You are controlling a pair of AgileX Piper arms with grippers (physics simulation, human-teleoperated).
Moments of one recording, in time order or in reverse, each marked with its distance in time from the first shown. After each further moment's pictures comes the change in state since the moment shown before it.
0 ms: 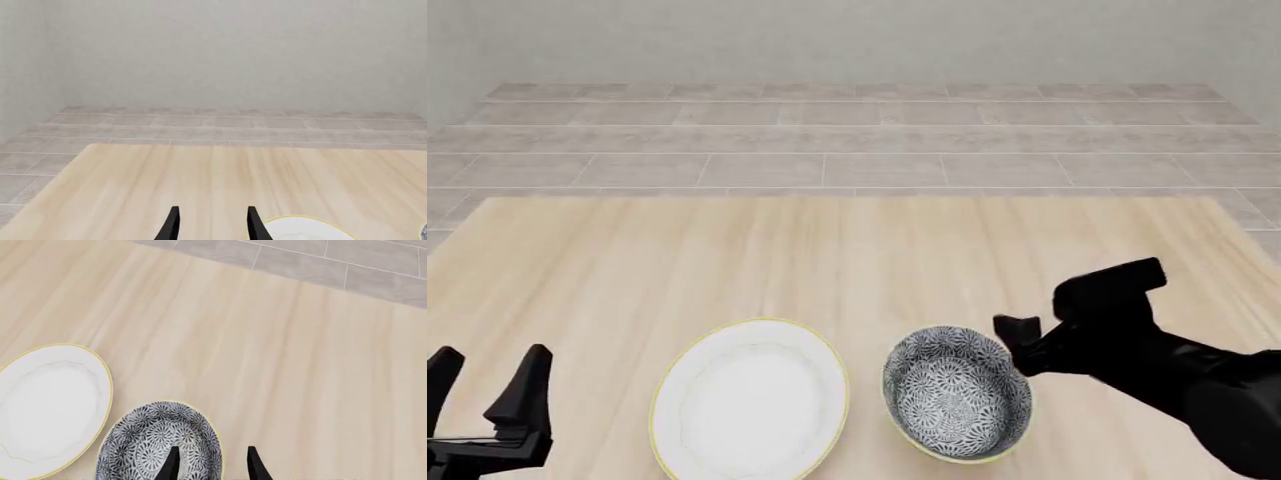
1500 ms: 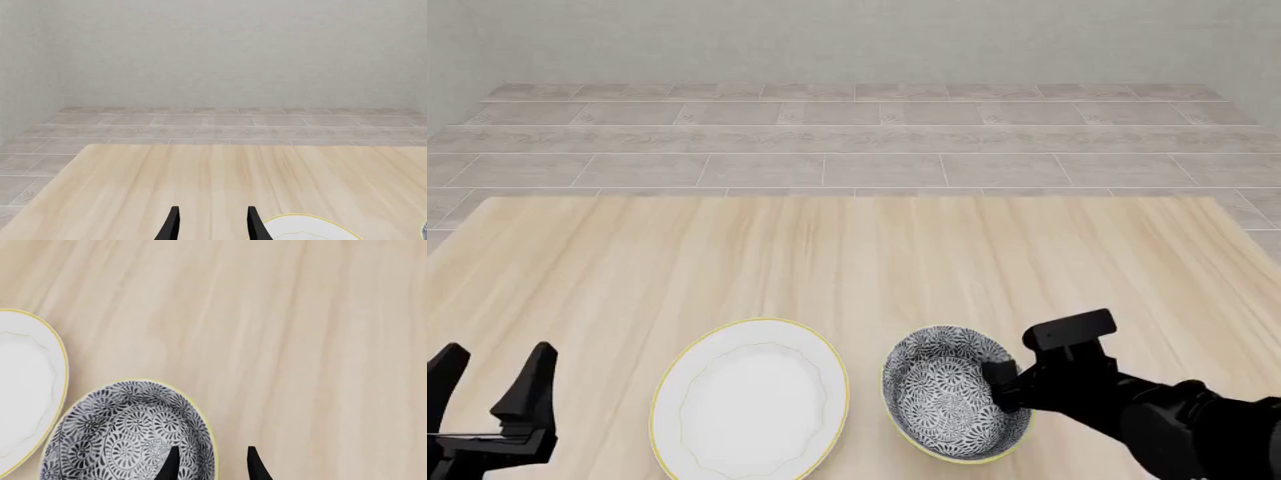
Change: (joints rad) left arm -0.008 0.043 0.004 -0.039 0.012; right arm -0.026 0.302 0.142 -0.296 0.028
